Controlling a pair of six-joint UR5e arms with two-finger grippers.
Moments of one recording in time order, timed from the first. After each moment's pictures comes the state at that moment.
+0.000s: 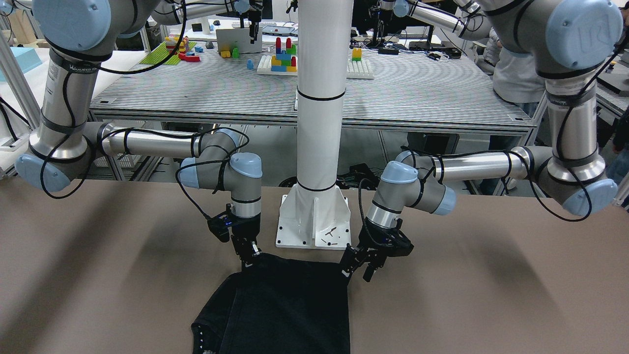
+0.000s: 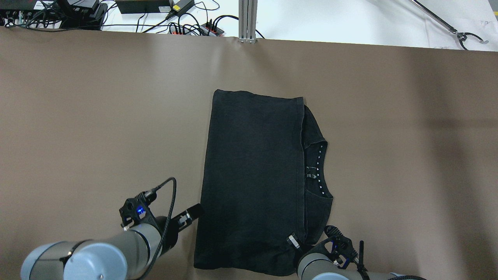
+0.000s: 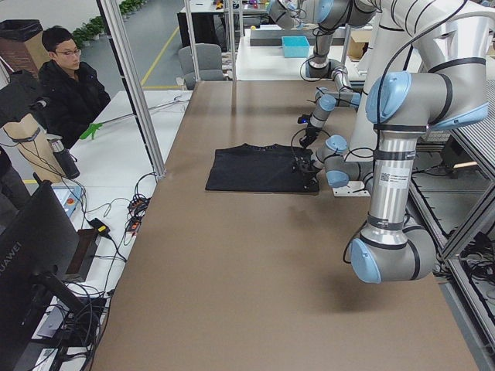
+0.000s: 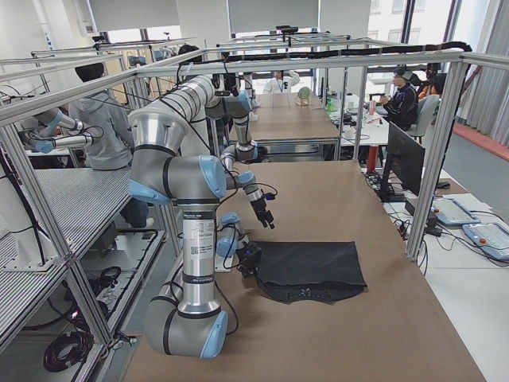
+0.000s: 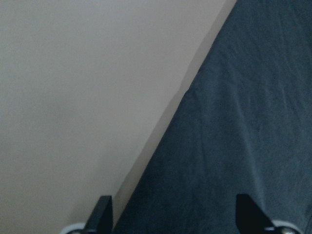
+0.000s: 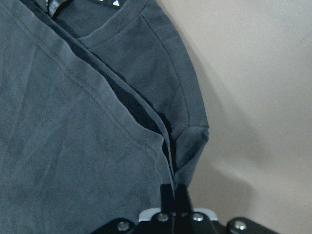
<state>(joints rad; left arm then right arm) -0.19 -1.86 -2.02 -1.96 -1.29 -2.02 0.11 -1.31 2.10 -1.58 1.31 2.38</state>
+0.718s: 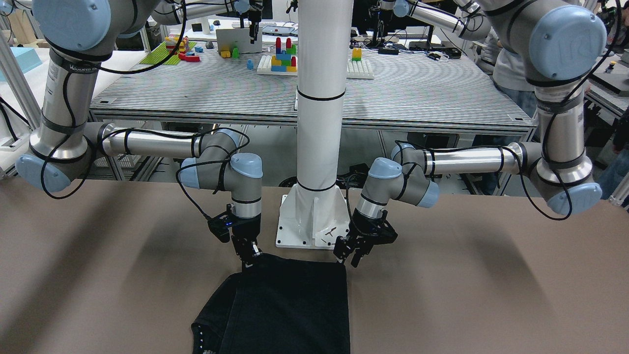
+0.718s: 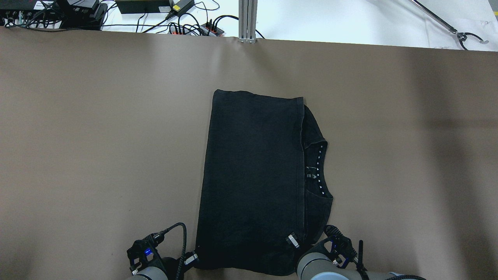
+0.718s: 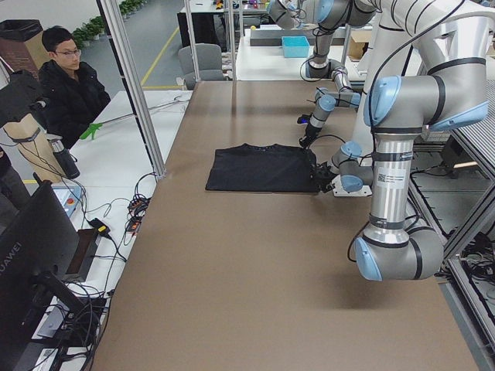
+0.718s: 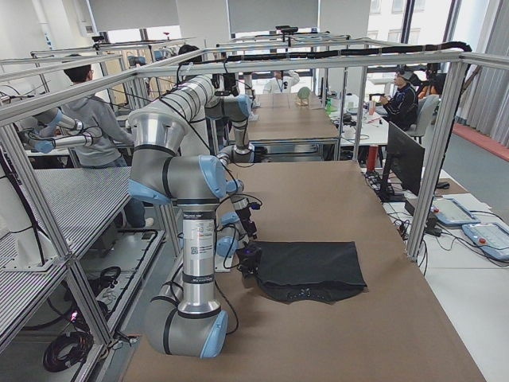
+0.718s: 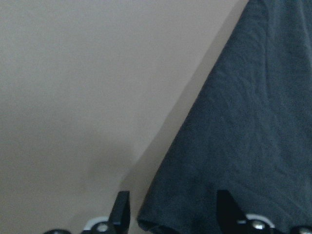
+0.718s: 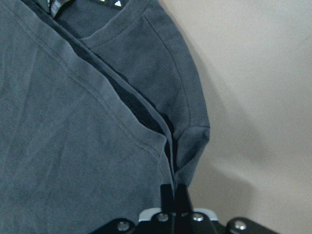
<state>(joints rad) -0.03 -1.85 -1.98 -1.96 -1.22 -2.10 0.11 -1.30 2.09 -1.58 1.31 2.38</state>
